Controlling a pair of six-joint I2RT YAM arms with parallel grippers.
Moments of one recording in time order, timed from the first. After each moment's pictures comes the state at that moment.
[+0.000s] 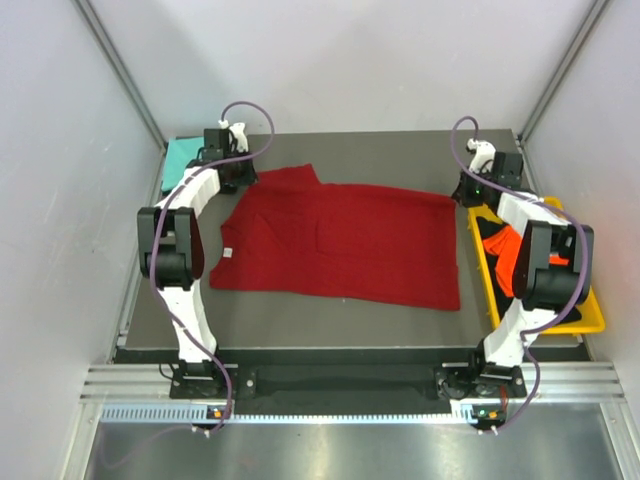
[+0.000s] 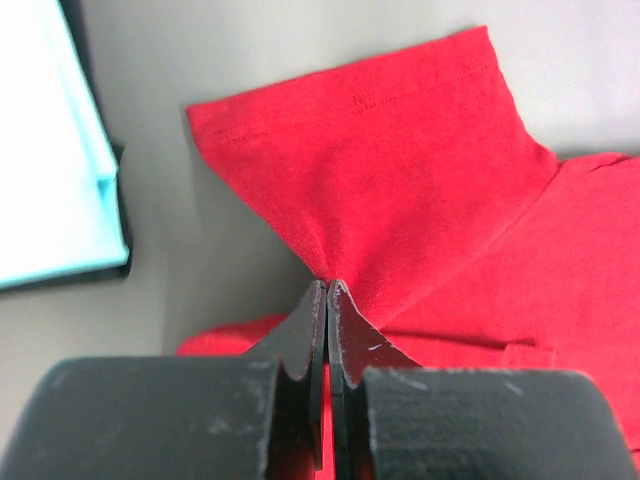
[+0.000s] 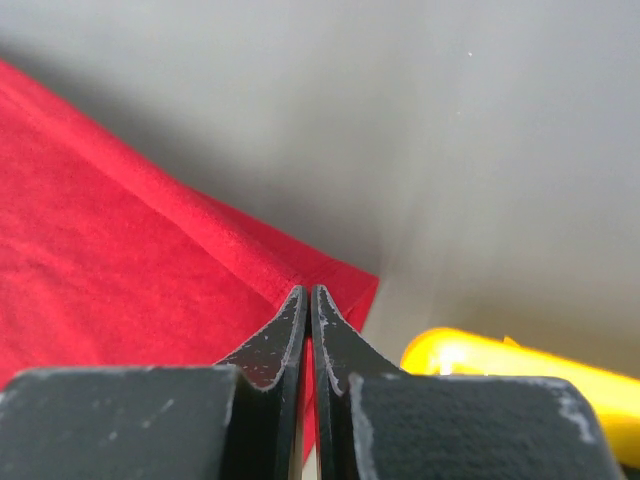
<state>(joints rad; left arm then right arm) -0.03 2.05 1.63 -0.31 0.29 -0.11 -0.13 1.80 1.19 -0.11 -0.40 -0.14</state>
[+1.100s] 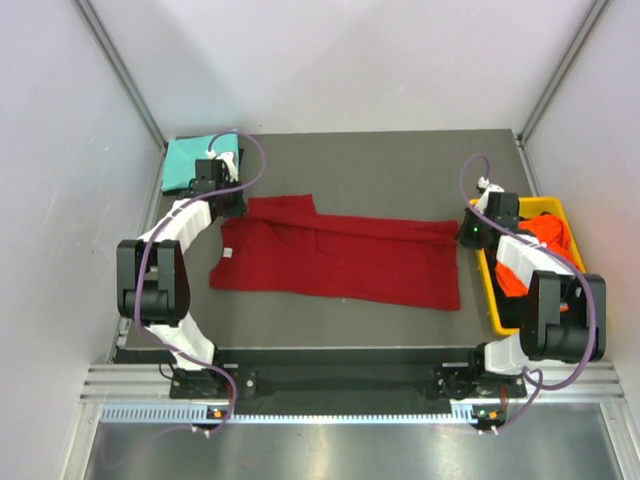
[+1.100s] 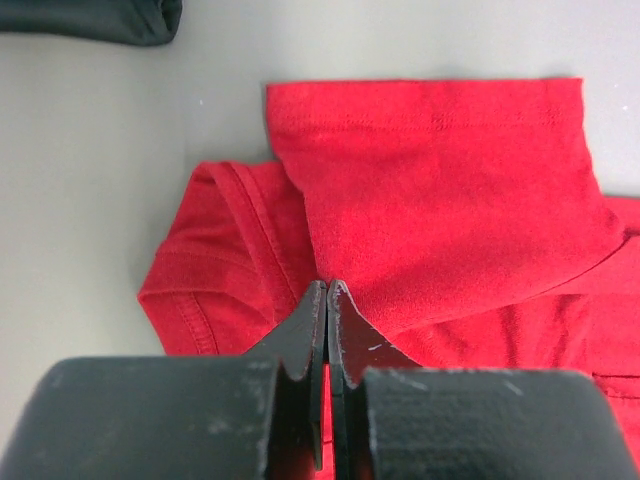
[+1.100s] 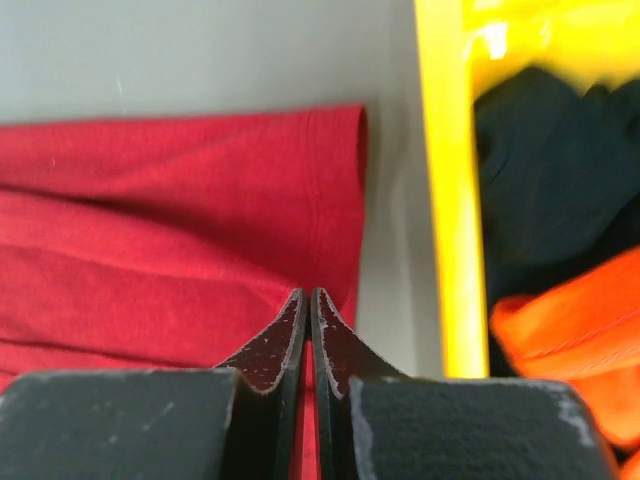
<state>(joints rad) -0.03 1.71 1.18 -0.26 0.16 -0.16 -0.09 1.45 0.78 -0.14 -0.18 0.15</state>
